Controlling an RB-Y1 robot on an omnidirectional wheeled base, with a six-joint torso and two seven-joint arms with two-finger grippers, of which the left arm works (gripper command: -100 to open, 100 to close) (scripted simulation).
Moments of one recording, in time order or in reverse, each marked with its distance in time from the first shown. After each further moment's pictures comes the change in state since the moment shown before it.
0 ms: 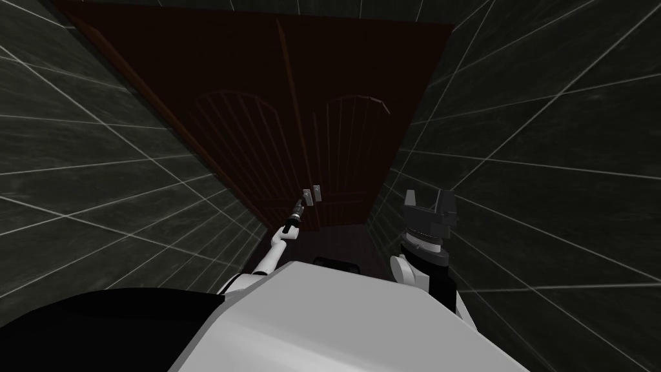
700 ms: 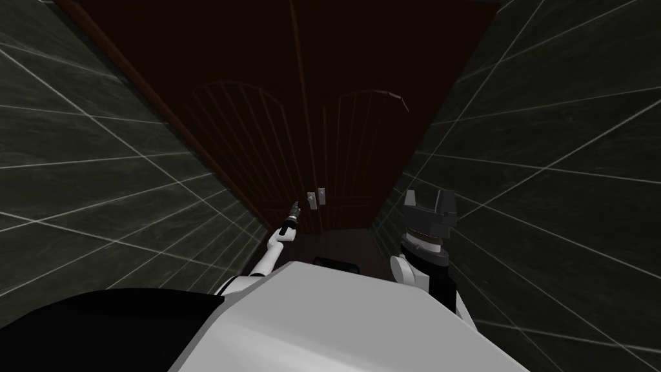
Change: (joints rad) arm 0.015 0.014 0.043 0.036 0.004 -0.009 -0.012
